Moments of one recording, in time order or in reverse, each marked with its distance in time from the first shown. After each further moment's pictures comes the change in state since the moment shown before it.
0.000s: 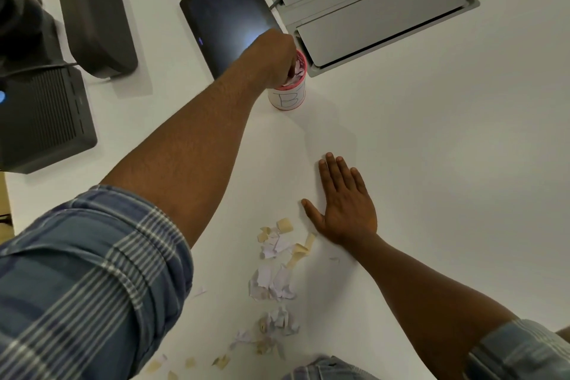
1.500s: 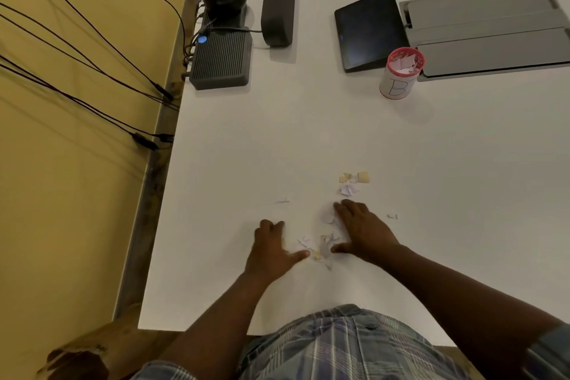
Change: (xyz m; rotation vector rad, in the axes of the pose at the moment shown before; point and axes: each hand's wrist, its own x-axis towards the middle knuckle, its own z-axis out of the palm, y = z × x) left_hand -0.433 0.024 0.276 -0.608 0.078 -0.700; right_hand -0.131 -0.087 -0.012 -0.016 -0.372 -0.523
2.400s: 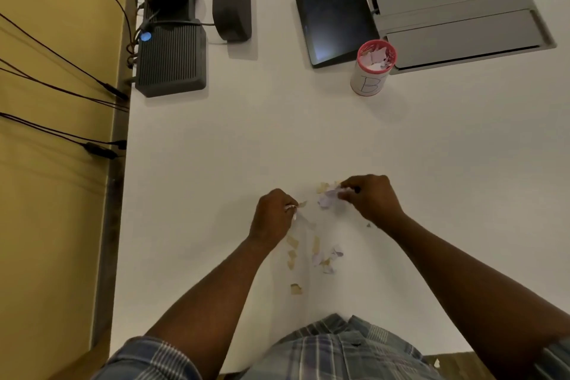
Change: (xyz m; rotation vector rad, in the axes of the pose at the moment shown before) left_hand 0.102 0.076 -0.026 -0.262 0.158 0.309; right_hand 0.038 0.047 -0.079 0.521 0.331 0.319
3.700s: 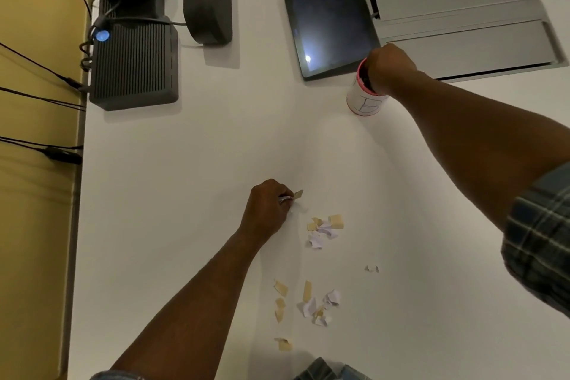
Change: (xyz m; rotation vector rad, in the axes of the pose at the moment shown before) left_hand 0.098 0.020 -0.007 0.016 -0.091 -0.069; right_hand 0.269 -0.047 -0.121 -0.746 -0.020 0.189
